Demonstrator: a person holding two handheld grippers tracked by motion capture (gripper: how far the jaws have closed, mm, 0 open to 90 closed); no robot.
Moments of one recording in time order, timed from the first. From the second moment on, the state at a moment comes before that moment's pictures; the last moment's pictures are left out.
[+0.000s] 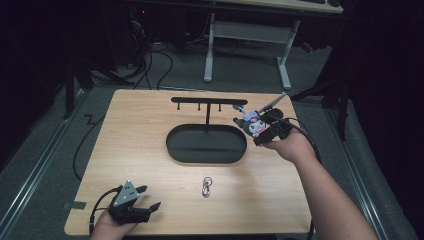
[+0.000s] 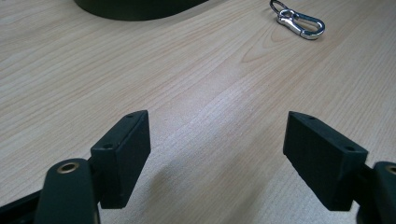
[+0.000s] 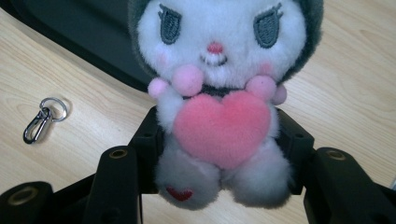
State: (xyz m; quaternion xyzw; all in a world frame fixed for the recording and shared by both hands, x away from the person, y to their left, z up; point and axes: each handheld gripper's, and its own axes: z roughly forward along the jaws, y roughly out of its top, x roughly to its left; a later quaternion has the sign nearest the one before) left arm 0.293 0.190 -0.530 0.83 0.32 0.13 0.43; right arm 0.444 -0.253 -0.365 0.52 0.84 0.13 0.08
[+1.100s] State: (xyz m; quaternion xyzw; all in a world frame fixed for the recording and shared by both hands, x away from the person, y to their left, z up) left arm 0.294 0.187 -0.530 0.84 0.32 0.13 0.43; right arm 0.442 -0.245 -0.410 0.53 0.83 0.17 0.08
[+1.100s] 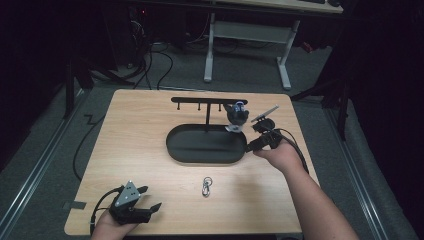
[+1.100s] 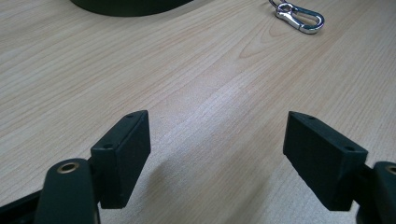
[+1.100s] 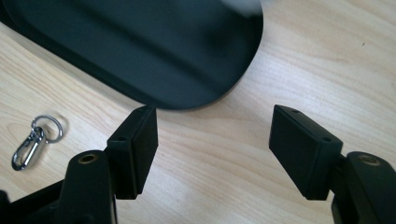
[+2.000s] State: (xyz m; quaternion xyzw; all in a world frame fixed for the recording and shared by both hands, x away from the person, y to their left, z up) left arm 0.285 0.167 -0.532 0.85 0.31 0.11 0.42; right arm 0.336 -0.283 -0.487 0.51 0.79 0.30 0.16
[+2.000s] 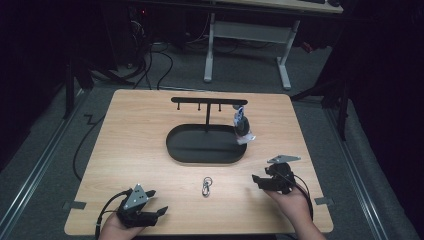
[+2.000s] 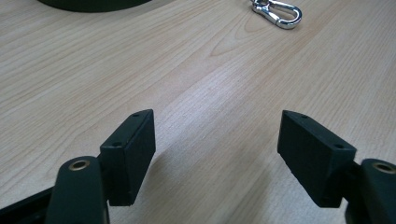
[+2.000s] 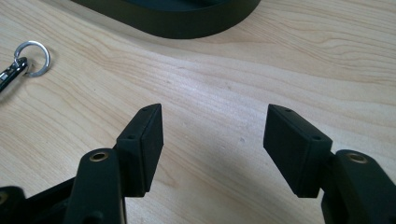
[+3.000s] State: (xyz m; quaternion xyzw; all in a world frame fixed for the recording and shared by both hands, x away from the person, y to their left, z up) left arm 0.331 0.034 -0.523 0.85 0.33 0.12 0.38; right arm 0.290 -0.303 -0.509 0.49 0.75 0.42 0.15
